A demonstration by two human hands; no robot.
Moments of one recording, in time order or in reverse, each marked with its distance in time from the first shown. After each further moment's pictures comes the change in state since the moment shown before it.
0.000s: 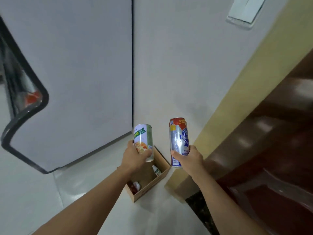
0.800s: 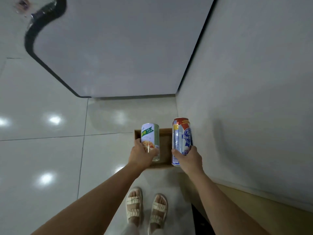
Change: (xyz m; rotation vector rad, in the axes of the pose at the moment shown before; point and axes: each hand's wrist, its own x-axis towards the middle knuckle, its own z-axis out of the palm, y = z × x) left_hand 0.167 -0.151 0.110 -0.153 0.319 -0.580; right_hand 0.222 0.086 0.184 -0.256 -0.576 0.000
